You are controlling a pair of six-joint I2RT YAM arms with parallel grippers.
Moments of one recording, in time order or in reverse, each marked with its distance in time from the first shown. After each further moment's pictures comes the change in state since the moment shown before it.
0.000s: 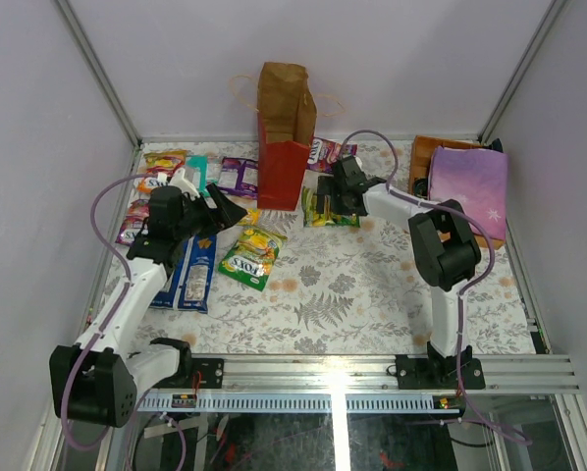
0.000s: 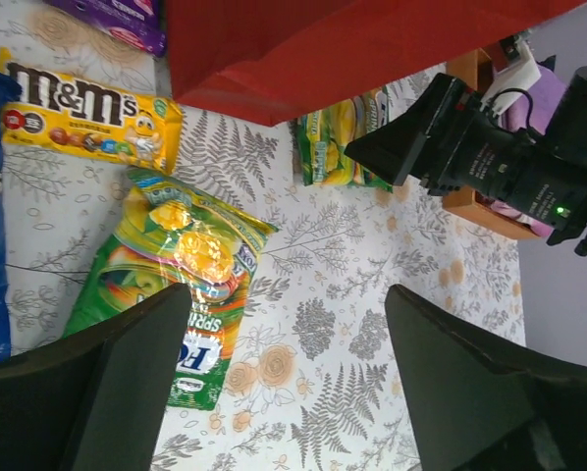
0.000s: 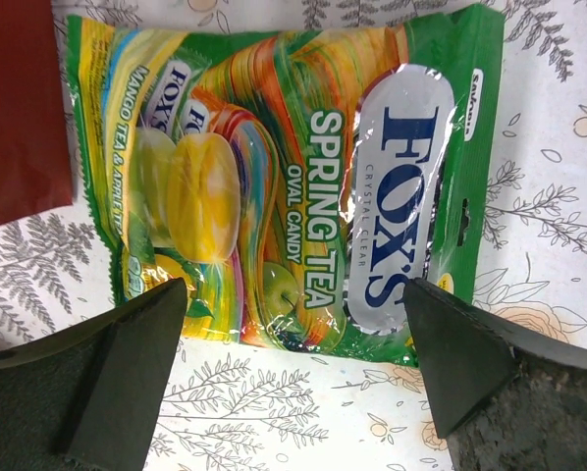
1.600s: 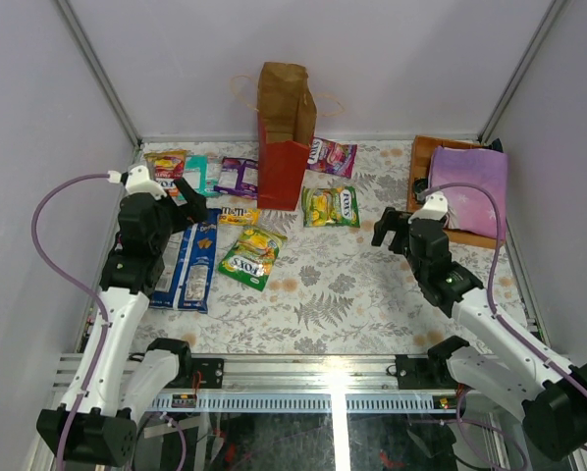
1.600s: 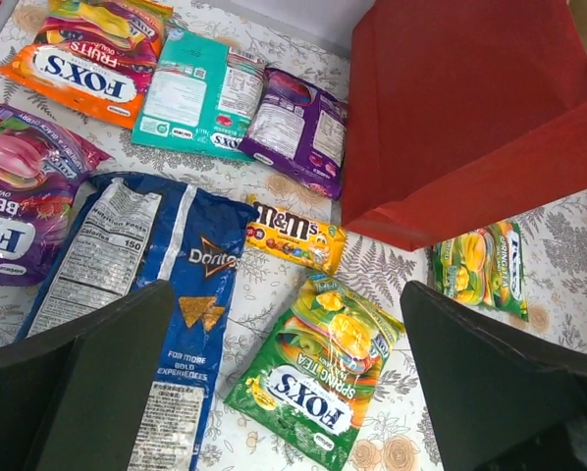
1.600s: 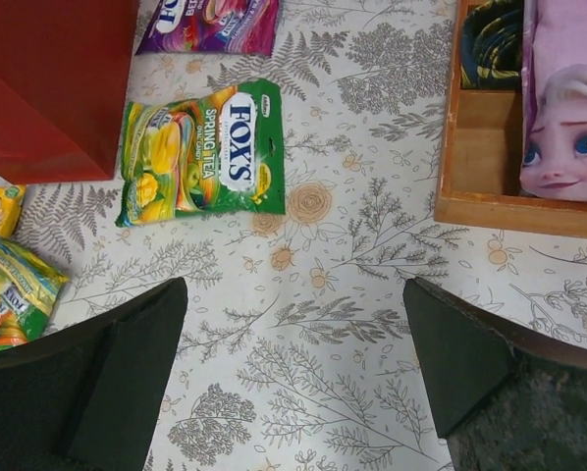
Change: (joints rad) left arm 0.039 -0.233 0.092 -0.171 -0.449 0.232; right arm -0.001 -1.155 -0.869 0.251 0.243 -0.043
